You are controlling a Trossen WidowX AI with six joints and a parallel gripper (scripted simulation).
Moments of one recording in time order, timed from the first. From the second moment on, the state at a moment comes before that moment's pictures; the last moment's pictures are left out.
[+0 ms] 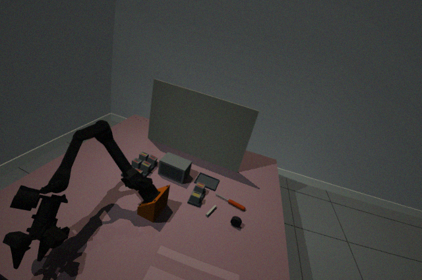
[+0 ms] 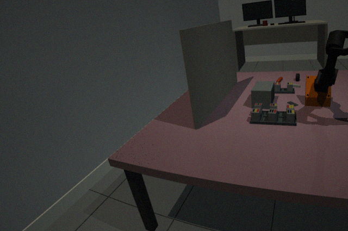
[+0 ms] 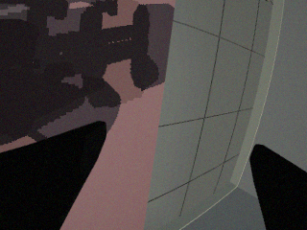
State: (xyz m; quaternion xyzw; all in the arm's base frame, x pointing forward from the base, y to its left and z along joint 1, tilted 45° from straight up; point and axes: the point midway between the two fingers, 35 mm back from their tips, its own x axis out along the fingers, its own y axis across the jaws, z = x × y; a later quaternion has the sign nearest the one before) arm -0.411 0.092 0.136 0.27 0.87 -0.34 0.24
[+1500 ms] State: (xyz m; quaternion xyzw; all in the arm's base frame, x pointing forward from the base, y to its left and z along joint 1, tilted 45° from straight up) arm -0.226 0.343 0.325 0.44 0.54 -0.66 -0.29
